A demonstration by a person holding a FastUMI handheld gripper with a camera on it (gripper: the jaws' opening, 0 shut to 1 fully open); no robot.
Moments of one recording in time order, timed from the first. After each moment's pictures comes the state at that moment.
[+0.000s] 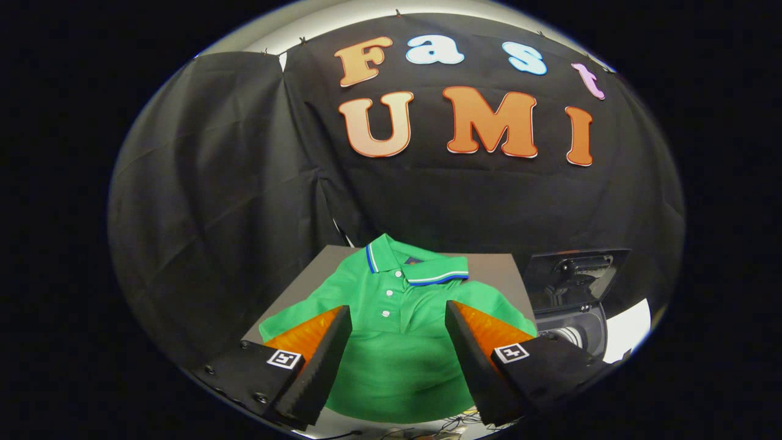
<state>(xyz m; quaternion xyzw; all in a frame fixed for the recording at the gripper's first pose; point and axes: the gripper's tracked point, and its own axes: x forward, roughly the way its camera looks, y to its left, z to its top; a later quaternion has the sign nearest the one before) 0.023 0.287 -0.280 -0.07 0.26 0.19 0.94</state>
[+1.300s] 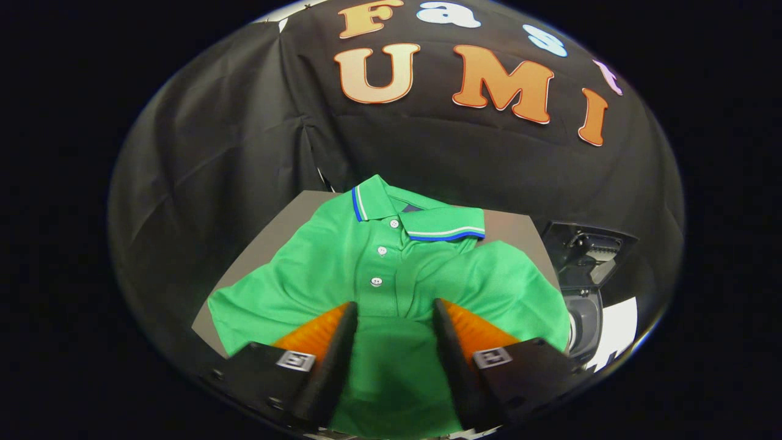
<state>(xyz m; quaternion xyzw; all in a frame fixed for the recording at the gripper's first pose) 0.043 0.293 -0.354 -0.12 0.35 0.16 0.92</state>
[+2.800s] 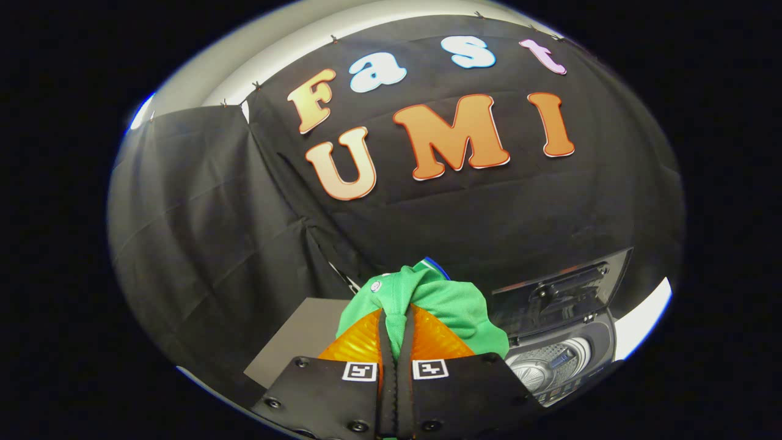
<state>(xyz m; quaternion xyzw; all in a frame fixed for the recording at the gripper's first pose) 0.102 0.178 -0.176 0.06 0.20 0.20 0.96</state>
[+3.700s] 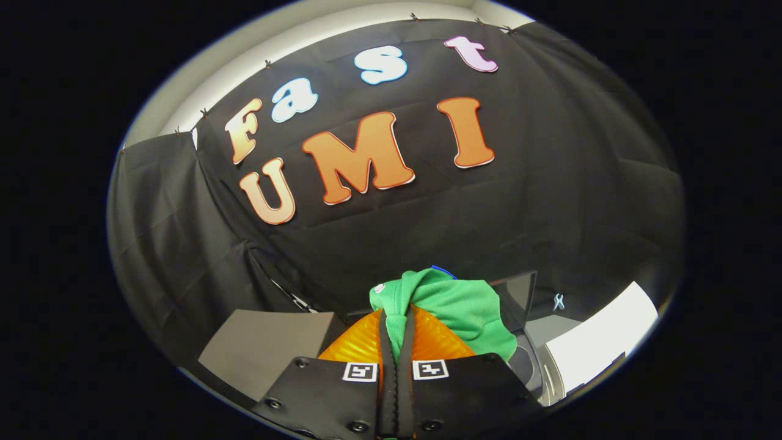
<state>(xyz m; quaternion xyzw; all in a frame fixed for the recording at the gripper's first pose) 0.152 -0.086 -0.169 0.06 0.20 0.11 0.97</state>
